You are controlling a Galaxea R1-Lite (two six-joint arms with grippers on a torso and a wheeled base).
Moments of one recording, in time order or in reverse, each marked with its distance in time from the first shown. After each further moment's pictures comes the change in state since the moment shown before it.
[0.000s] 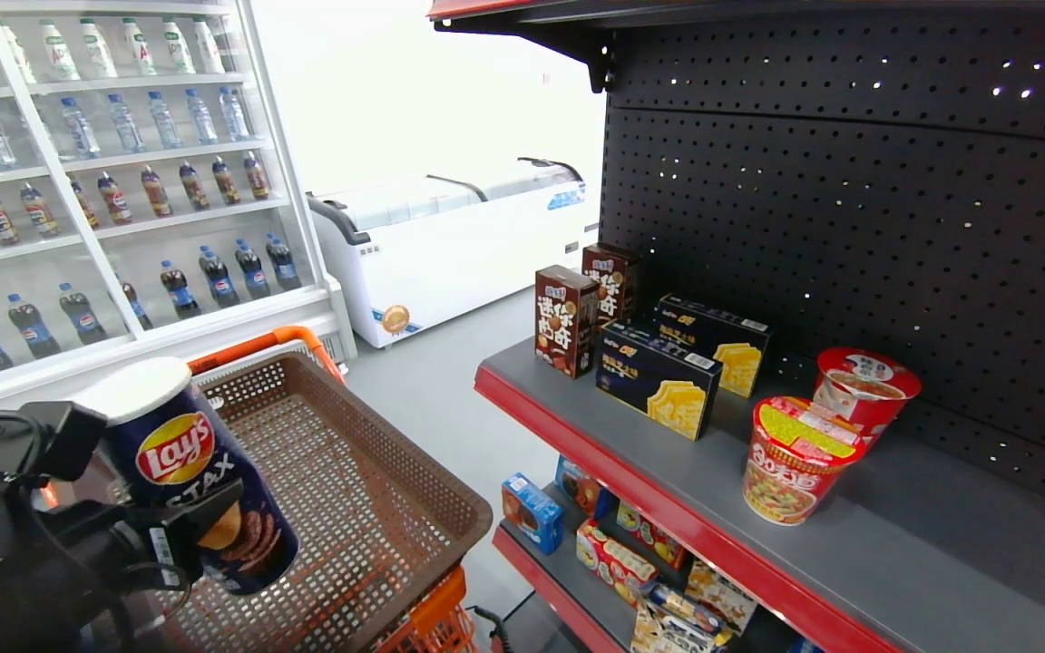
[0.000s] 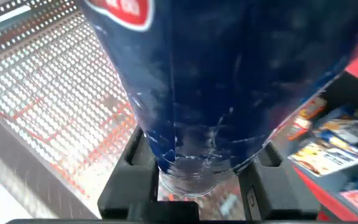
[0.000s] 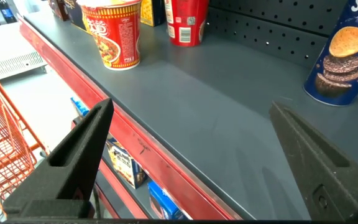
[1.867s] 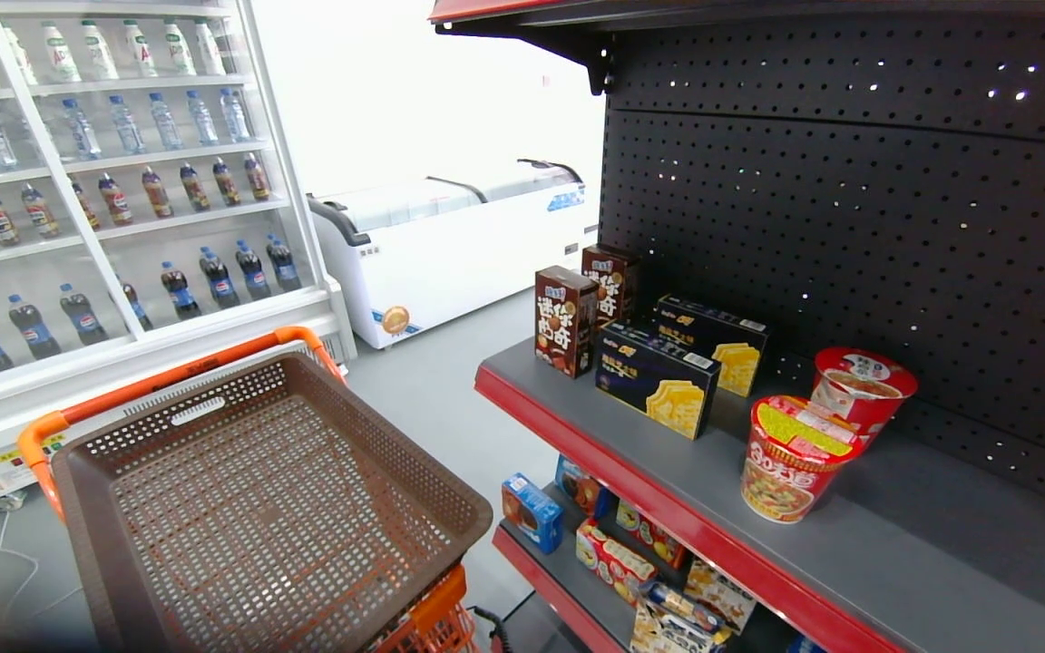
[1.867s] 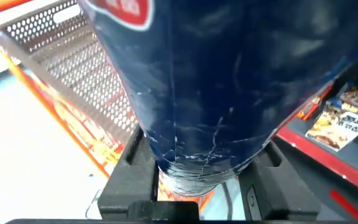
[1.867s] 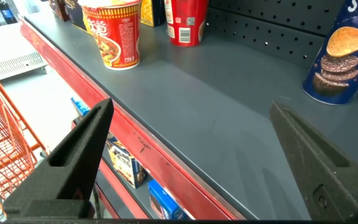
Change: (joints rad) left arm 0.066 -0.997 0.193 0.665 -0.027 0.112; right arm 0.000 0.000 0.000 0.000 0.000 0.000
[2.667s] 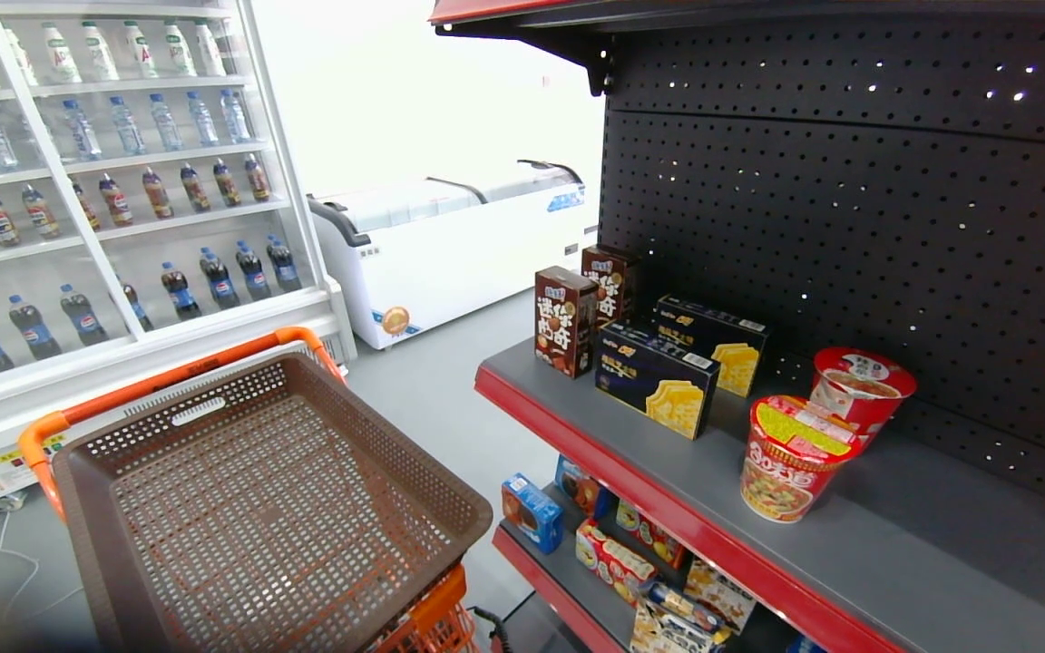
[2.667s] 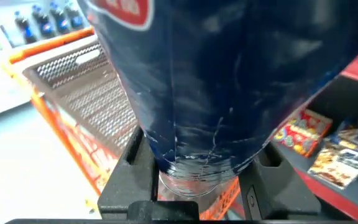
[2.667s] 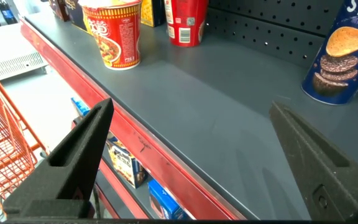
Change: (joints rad) left arm 0.053 -0.172 -0.066 0.052 -0.029 -0.001; right arm 0.000 0.000 0.000 0.000 0.000 0.000
